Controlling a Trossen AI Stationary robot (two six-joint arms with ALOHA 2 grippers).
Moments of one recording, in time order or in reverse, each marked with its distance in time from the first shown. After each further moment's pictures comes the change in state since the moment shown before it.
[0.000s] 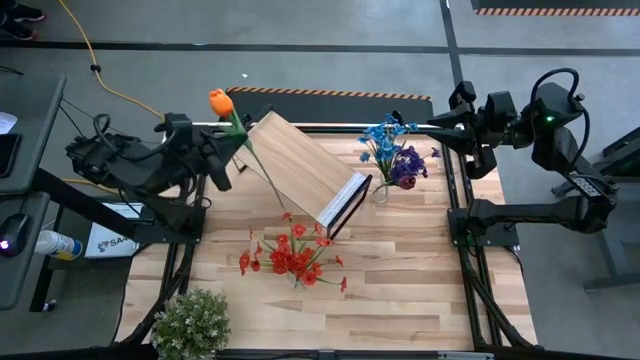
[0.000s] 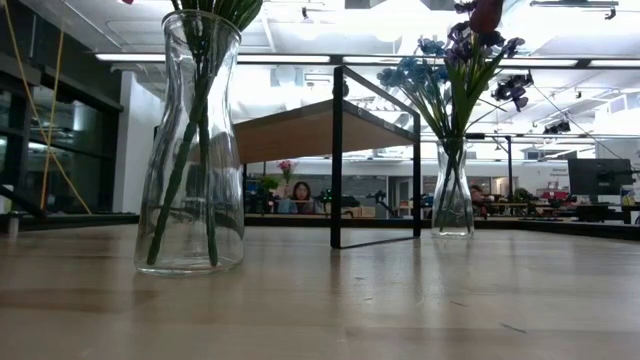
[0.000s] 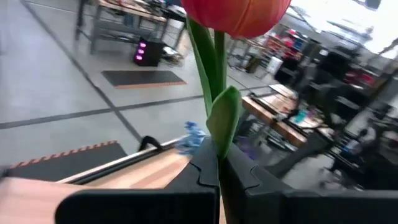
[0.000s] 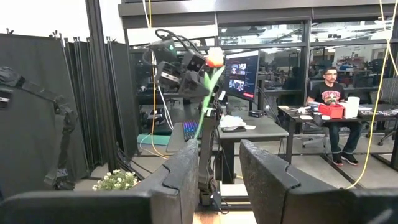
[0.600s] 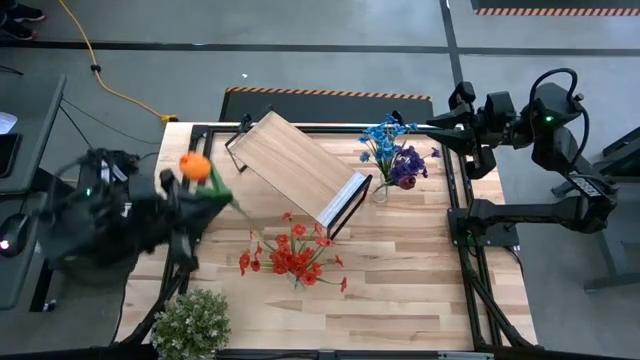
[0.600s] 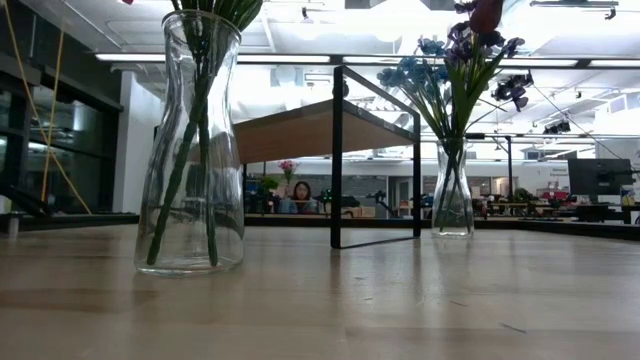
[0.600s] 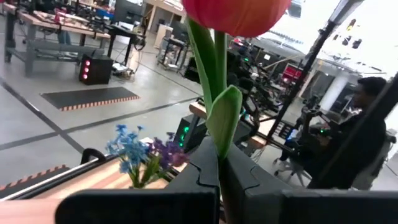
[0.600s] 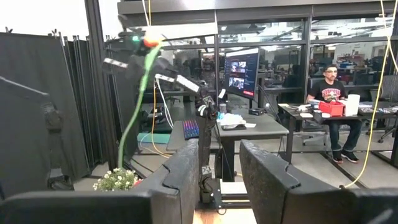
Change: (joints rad) left arm -0.456 0.171 0.117 0.340 -0.296 0.296; right arm 0.000 0.000 0.000 -0.009 0.000 0.000
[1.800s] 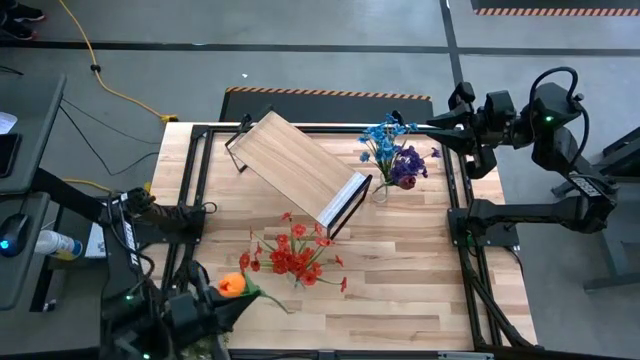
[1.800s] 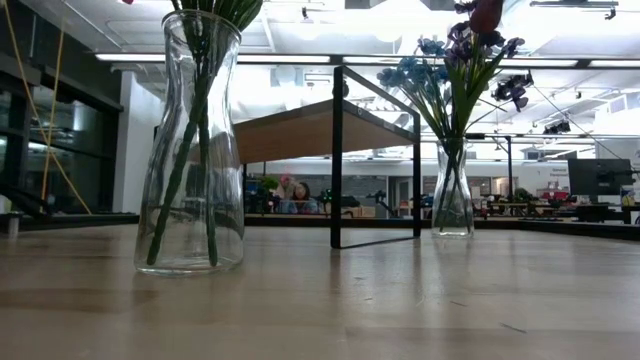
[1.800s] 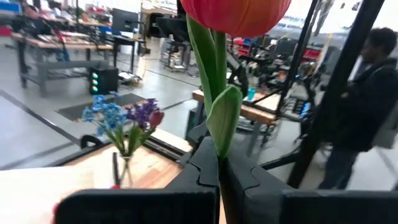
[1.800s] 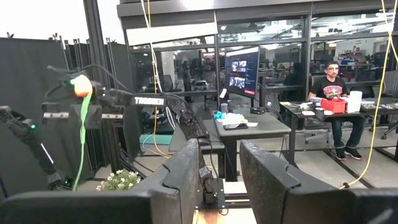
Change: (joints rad) left arm -0.150 0.345 -0.003 0.090 -0.166 -0.088; right arm 0.000 0.000 0.000 0.002 0.000 0.024
